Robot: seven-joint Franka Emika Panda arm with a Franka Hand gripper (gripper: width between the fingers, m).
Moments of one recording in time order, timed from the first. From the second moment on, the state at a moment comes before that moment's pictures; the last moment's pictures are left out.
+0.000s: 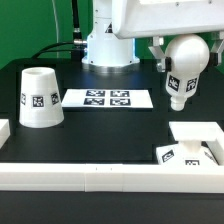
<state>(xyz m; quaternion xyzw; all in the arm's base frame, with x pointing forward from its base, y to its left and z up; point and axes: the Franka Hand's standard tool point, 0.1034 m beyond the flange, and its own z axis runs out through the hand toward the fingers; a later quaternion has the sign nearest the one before) 0.613 0.073 0.148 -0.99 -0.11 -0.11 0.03</state>
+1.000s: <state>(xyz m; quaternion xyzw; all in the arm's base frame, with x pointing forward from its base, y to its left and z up) 0.640 0.087 0.149 -0.97 -0.13 -0.21 0.02</state>
